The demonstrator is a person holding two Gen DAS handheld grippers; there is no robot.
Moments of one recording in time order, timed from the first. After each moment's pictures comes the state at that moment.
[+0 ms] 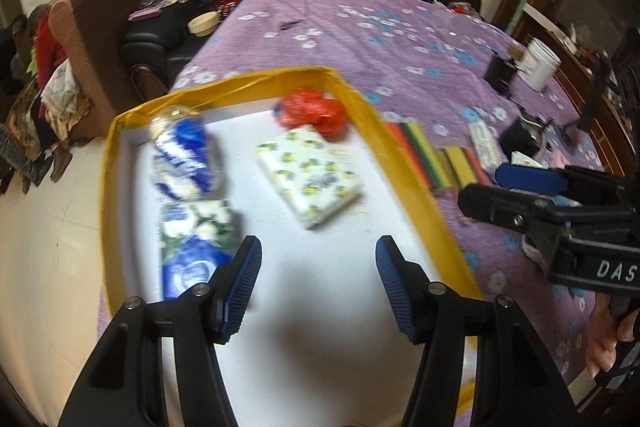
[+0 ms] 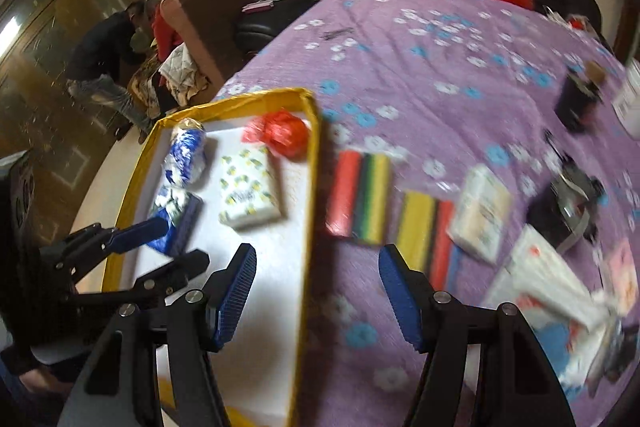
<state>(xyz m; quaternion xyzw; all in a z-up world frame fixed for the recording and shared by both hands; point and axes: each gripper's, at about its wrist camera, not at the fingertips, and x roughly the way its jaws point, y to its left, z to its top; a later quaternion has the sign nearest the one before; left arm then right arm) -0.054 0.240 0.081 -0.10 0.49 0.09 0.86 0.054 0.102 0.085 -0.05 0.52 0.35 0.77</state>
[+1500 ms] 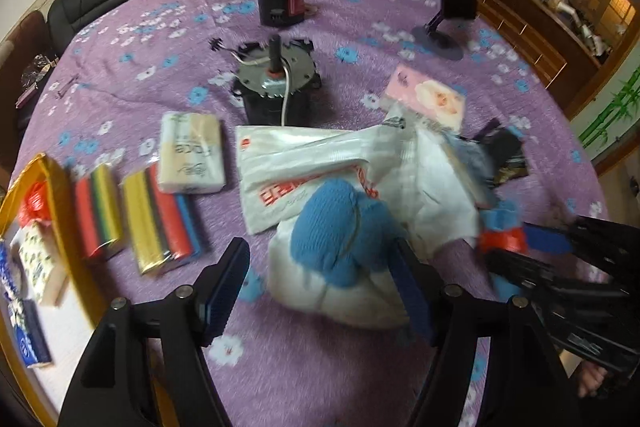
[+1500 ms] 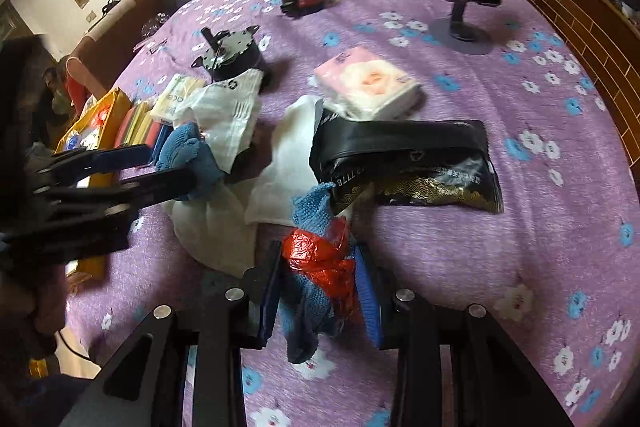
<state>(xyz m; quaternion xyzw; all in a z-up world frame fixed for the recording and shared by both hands) 0.045 0.003 0.048 0.02 0.54 -0.07 0.84 0.031 -0.172 0.044 0.02 0.55 0.20 0.81</state>
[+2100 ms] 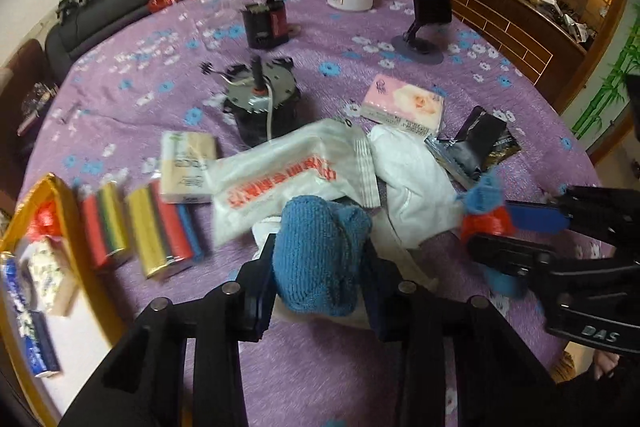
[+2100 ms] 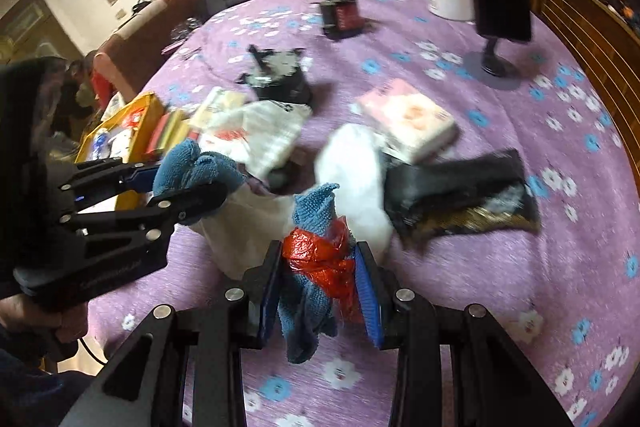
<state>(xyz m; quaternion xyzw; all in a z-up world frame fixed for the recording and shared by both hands) 0.018 -0.004 0.067 0.05 0.50 -0.09 0.86 0.030 -0.147 0.063 0.01 0.52 0.25 0.82</state>
